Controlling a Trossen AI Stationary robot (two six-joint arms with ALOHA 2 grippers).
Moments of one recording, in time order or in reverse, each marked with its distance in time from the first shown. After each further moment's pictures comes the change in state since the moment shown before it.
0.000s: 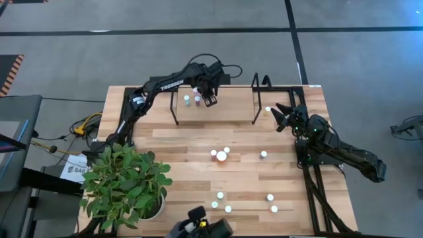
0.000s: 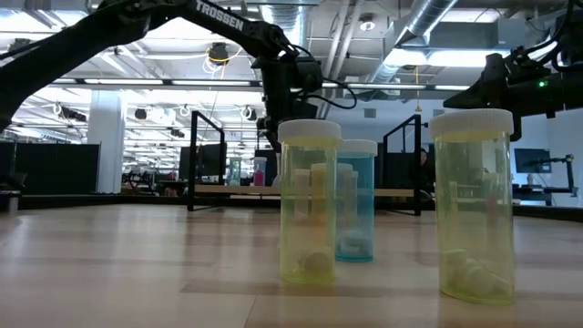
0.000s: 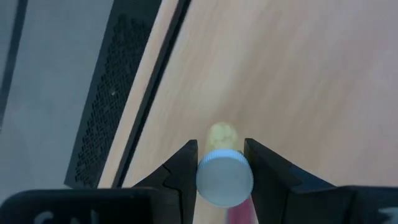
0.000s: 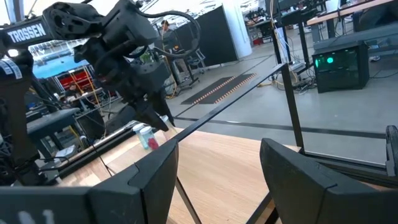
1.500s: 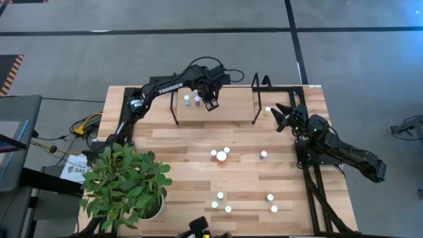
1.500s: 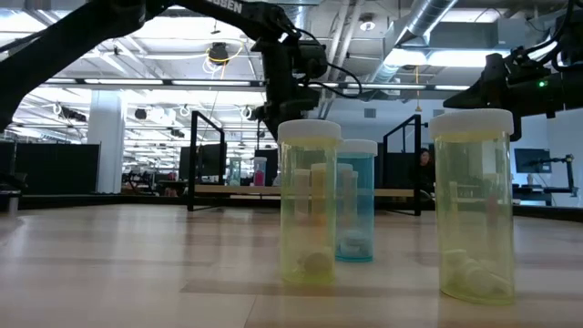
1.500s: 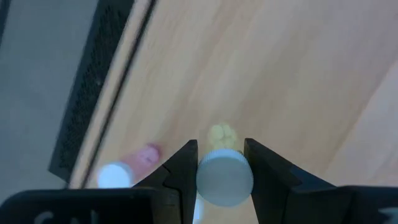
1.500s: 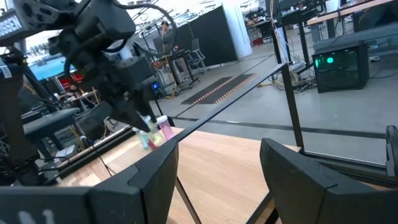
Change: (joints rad) left arm -0.071 -0.046 0.014 -0.080 0.010 -0.095; right arm 0.000 0.000 0.000 0.000 0.000 0.000
